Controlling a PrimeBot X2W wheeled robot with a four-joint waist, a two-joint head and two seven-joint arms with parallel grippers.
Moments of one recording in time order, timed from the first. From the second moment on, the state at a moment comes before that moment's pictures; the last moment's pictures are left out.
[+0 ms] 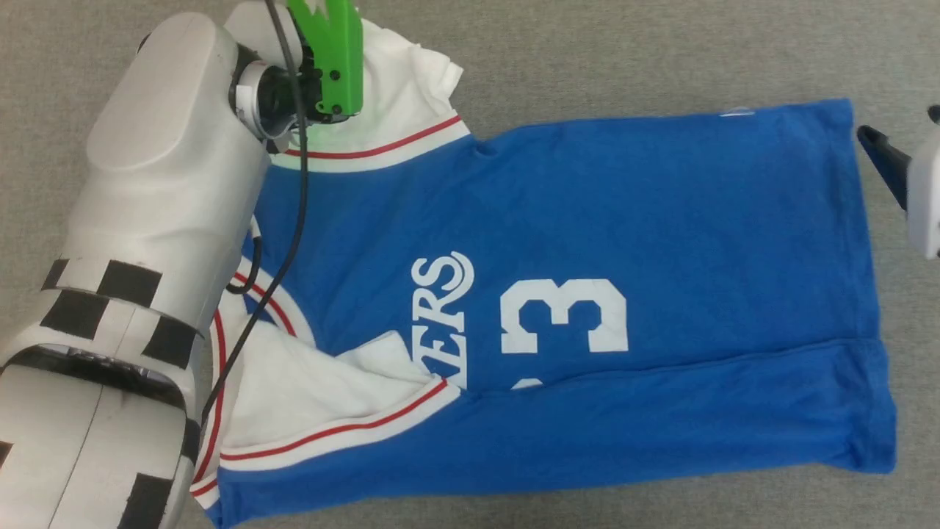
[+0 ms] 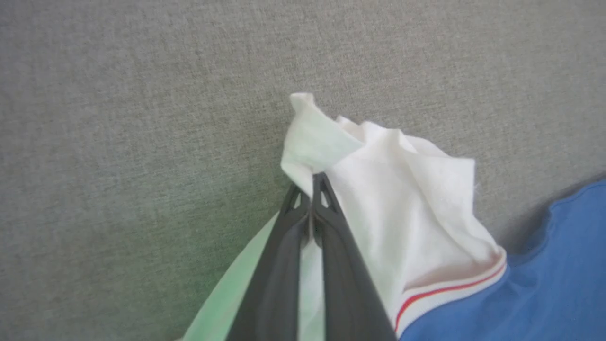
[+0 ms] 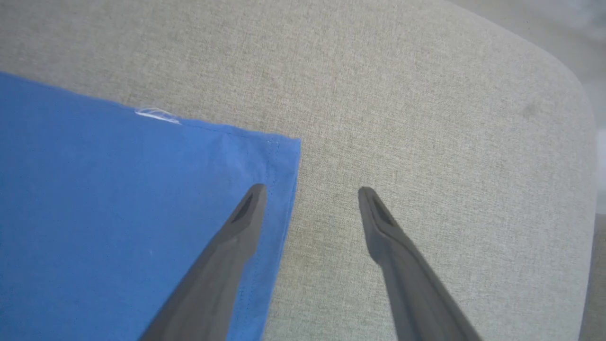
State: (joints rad) left arm -1.26 0.20 -0.54 0.88 -0.73 -0.07 0.73; right arm -0.60 -0.51 0.03 -0.05 0.36 0.13 0.96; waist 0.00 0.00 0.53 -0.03
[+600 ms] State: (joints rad) left arm -1.24 0.24 -0.54 0.66 -0.74 -0.03 0.75; right arm -0.78 -0.55 0.18 0.08 0.33 0.13 1.19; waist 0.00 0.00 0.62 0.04
